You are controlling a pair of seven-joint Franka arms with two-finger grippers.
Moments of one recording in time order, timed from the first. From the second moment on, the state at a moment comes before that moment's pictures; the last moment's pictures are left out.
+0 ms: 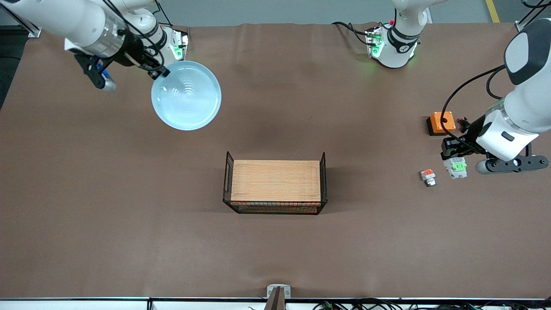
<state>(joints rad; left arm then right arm) 0.31 0.19 -0.50 -1.57 0.02 1.77 -0.25 0.27 -0.21 0.12 -1.88 0.35 1.58 1.35</state>
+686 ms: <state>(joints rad) 0.31 0.19 -0.65 -1.56 -0.04 1.77 -0.53 0.62 0.10 0.17 -1.71 0.24 1.92 2.08</state>
